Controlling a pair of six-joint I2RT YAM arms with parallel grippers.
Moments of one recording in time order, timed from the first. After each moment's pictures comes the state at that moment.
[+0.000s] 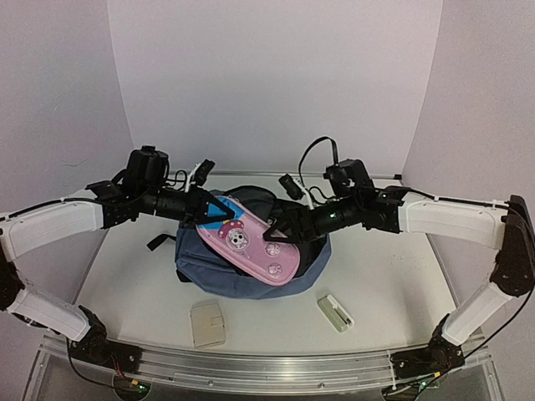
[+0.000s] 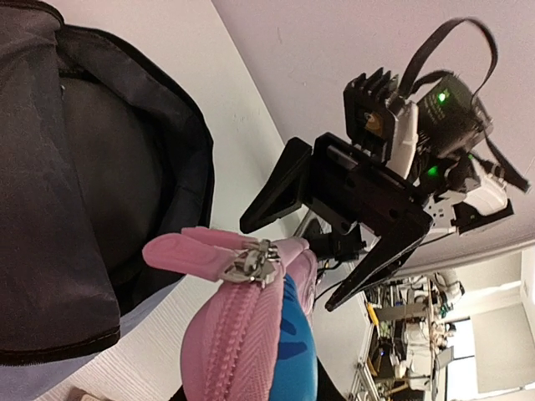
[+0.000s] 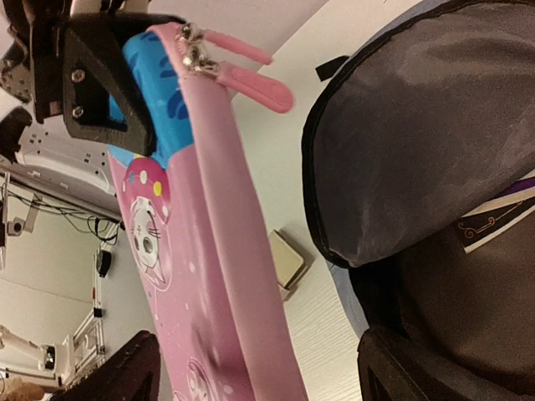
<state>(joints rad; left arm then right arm) -0.65 1.34 1.04 -0.20 0.76 -0.68 0.80 1.58 1.20 -0.23 -0.69 0.38</state>
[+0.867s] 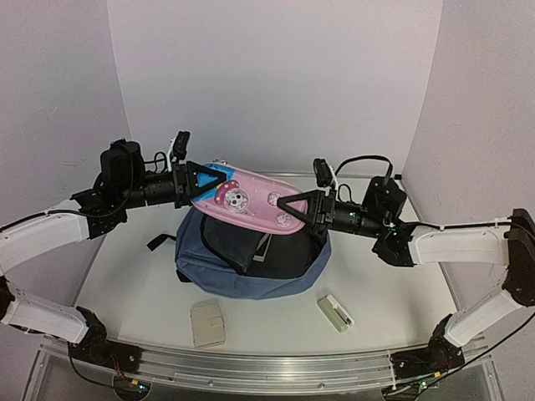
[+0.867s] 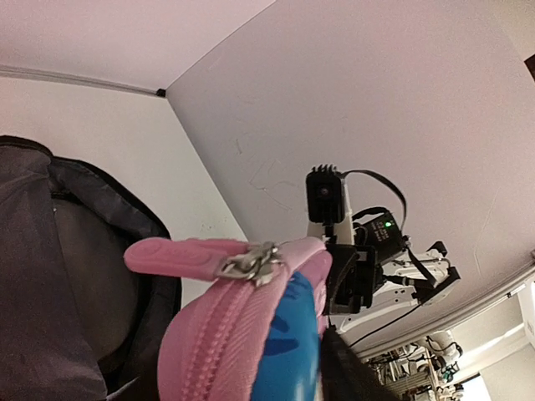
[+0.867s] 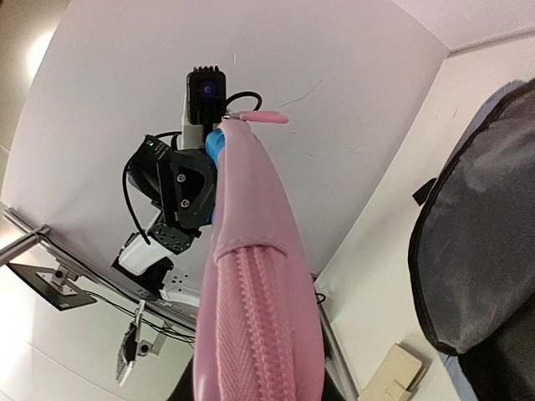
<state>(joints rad) -0.65 1.18 0.93 0.17 0.57 -0.86 0.79 1.45 0.80 0.76 -0.59 1.08</state>
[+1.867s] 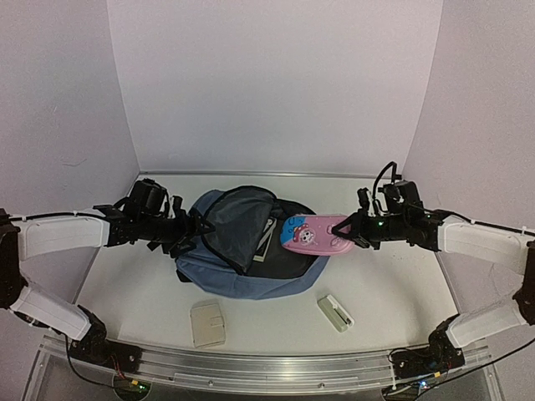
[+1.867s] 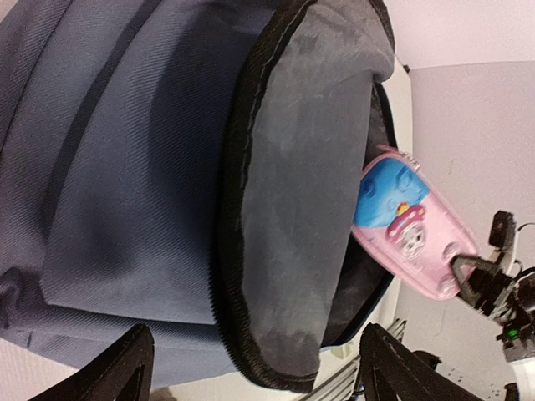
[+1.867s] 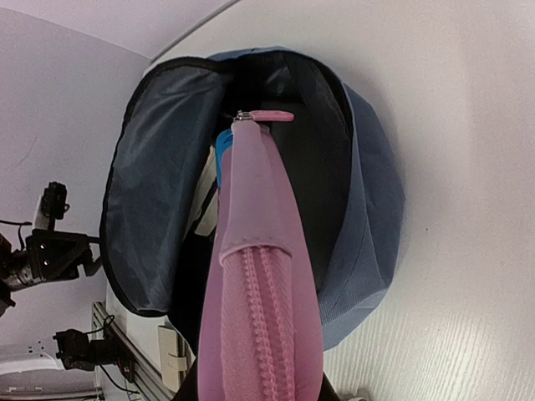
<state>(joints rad) -0.56 1.33 0.78 -0.18 0.33 -0.96 0.49 1.29 0.79 -0.14 -0.36 0.73</state>
